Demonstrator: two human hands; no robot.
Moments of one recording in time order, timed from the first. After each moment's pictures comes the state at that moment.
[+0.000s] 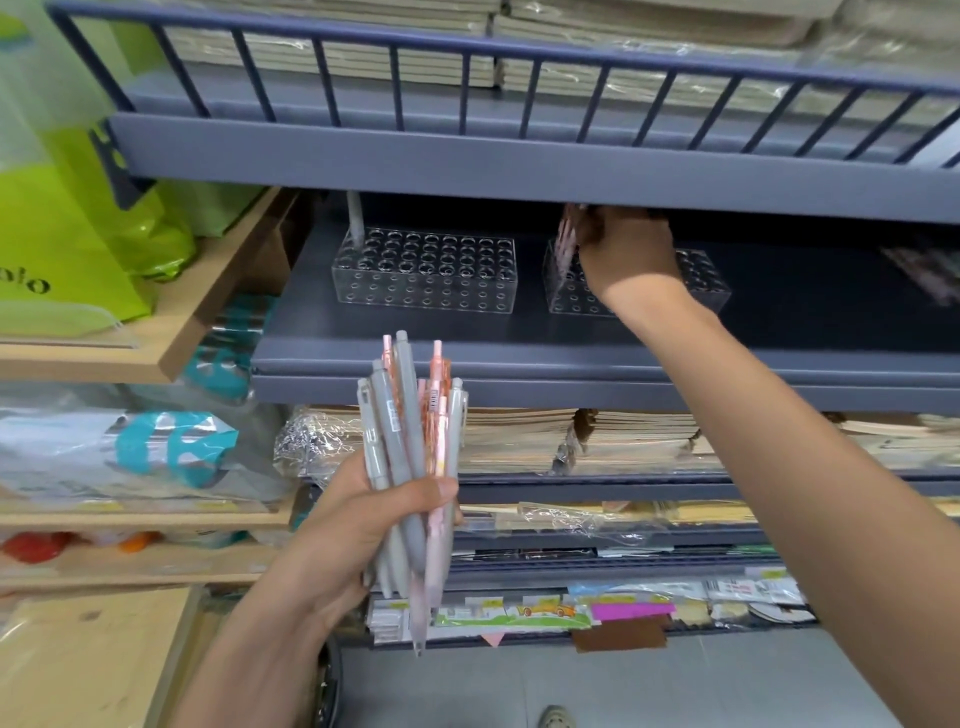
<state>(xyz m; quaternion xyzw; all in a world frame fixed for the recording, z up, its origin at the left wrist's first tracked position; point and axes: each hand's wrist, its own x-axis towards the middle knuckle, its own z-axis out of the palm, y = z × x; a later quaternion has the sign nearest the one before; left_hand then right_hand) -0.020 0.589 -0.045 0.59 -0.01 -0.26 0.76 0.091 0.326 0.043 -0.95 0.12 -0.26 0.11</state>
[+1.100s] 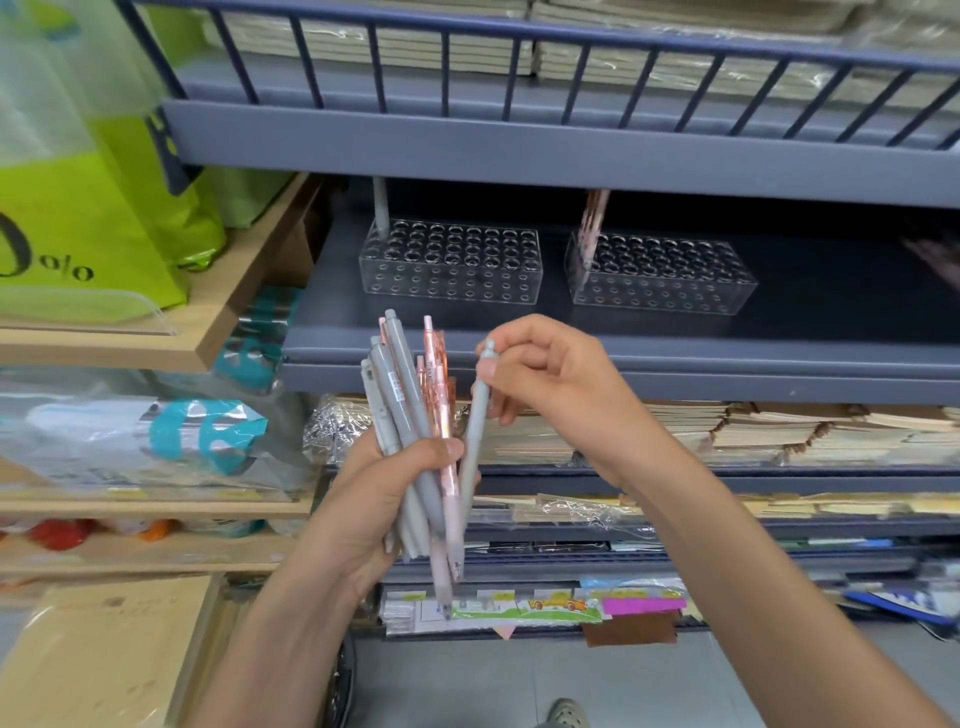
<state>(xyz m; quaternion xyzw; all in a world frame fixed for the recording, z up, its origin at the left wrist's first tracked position) -0.010 0.591 -0.049 0.55 0.05 -0.23 0.80 -0.007 0.411 -0.001 -0.75 -0.04 -0.02 0.66</state>
